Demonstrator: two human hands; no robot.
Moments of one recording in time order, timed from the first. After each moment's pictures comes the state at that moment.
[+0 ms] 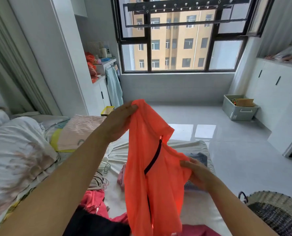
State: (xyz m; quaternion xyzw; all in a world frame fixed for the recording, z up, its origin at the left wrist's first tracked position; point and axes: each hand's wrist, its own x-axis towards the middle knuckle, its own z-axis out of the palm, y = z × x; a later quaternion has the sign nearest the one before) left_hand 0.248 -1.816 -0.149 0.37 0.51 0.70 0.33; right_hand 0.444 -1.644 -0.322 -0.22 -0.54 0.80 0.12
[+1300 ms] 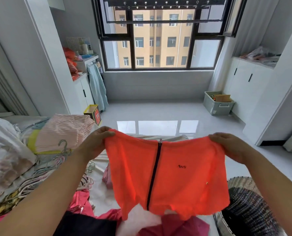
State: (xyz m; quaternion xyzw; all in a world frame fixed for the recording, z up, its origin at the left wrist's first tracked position) left_hand 0.224 -1.827 -0.239 0.21 0.56 0.69 0.40; right_hand 0.561 -1.577 -0.224 -0.36 -0.67 0.62 0.19
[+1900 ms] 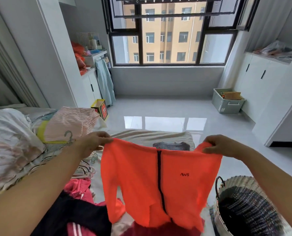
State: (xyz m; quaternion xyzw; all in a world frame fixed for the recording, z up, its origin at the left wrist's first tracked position) left_hand 0.259 -1.842 -0.243 0.24 0.77 0.47 0.35; right_hand 0.570 -1.552 -0.239 -0.30 -0.92 0.26 -0.04
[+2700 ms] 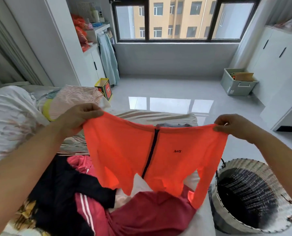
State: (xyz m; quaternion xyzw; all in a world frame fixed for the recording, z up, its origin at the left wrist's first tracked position) left_hand 0.266 -1.876 -0.212 0.29 0.69 0.57 0.34; right_hand 0.582 -1.547 -0.231 -0.32 -0.89 0.33 0.05
